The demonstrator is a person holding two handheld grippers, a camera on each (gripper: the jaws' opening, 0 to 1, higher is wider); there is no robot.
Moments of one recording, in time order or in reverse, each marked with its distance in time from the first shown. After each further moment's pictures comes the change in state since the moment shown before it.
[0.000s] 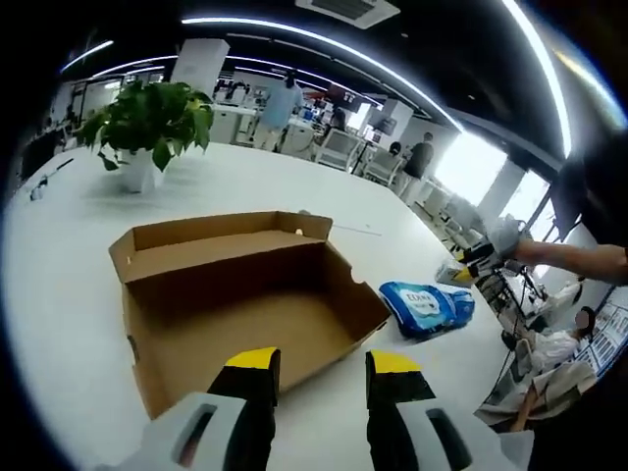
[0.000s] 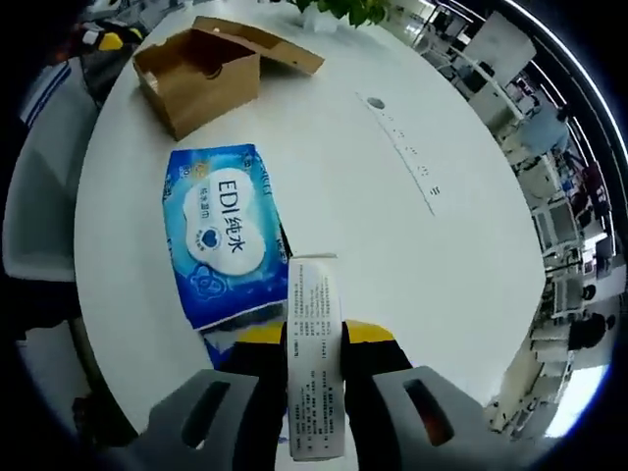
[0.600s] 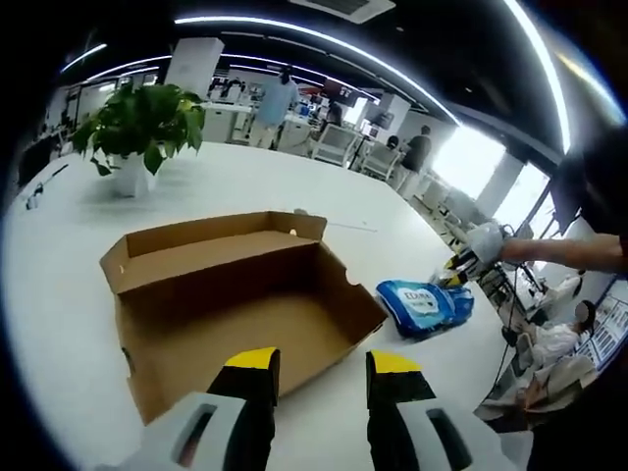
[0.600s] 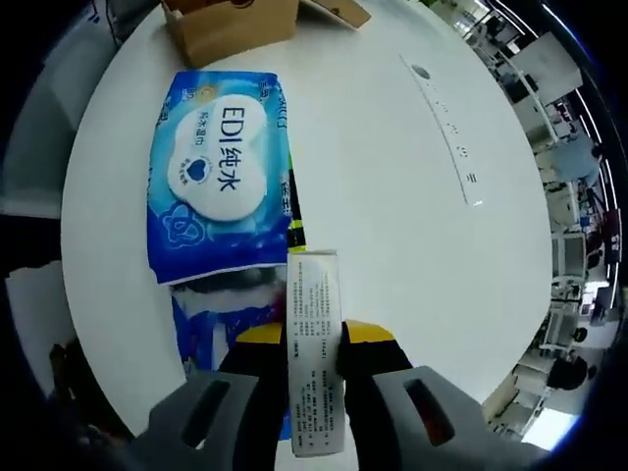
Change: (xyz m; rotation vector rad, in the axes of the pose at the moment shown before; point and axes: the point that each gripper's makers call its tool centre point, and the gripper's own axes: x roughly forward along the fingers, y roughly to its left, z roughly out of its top) left arm 0.012 -0.017 0.007 0.030 0.031 -0.016; right arm 0.034 -0.002 -0.032 -0.159 0.123 0.046
